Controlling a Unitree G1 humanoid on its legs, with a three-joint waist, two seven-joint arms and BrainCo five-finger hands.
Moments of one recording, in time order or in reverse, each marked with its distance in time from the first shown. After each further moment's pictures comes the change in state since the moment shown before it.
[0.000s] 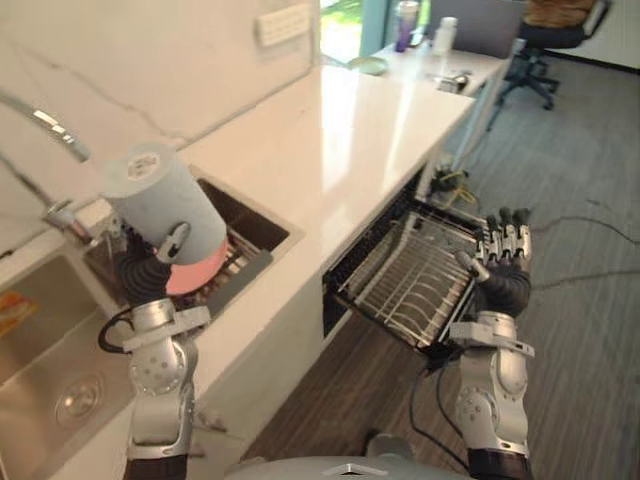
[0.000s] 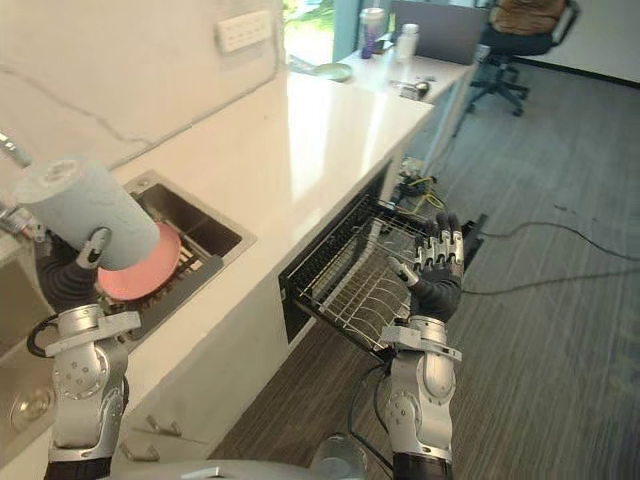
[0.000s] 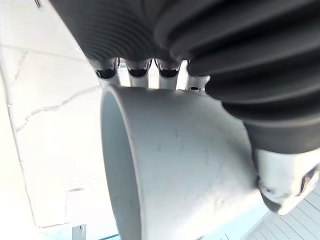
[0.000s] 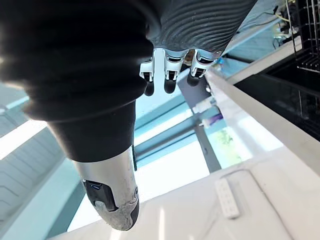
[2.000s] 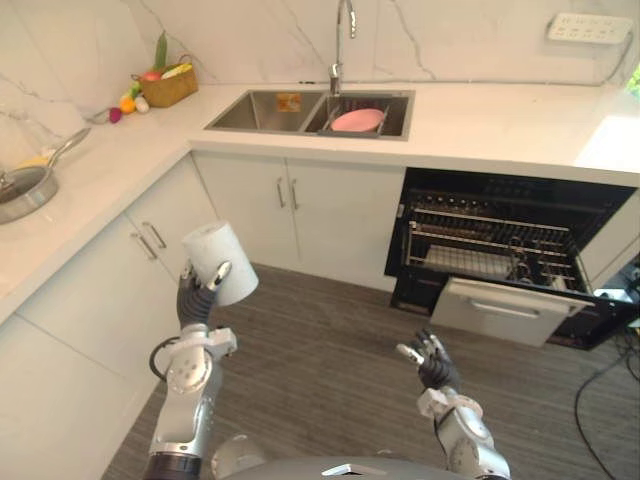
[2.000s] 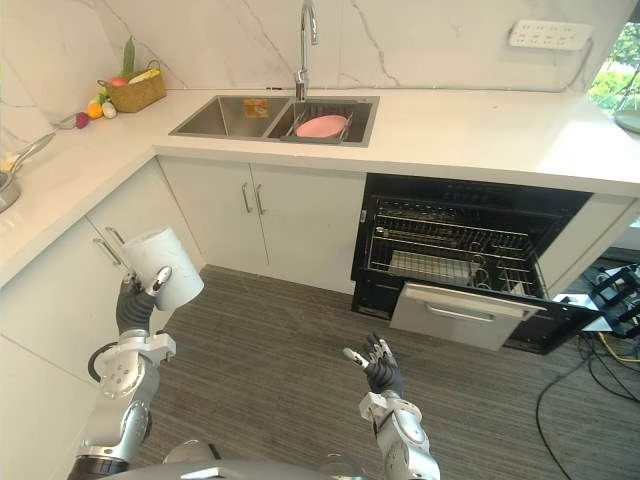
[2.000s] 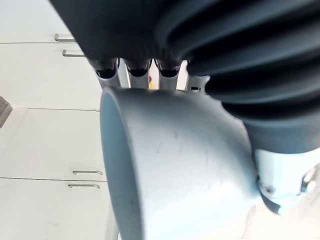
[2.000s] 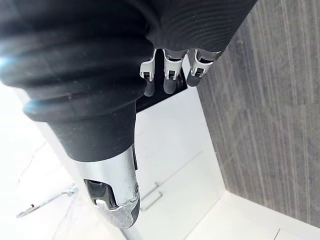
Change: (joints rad) left arm 0.027 -0.028 -0.086 0.323 -0.157 0.199 -0.066; right arm 0.019 -0.072 0.158 0.668 0.040 0.204 0.082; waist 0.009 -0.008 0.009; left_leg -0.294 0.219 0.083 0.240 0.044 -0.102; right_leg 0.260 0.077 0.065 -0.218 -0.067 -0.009
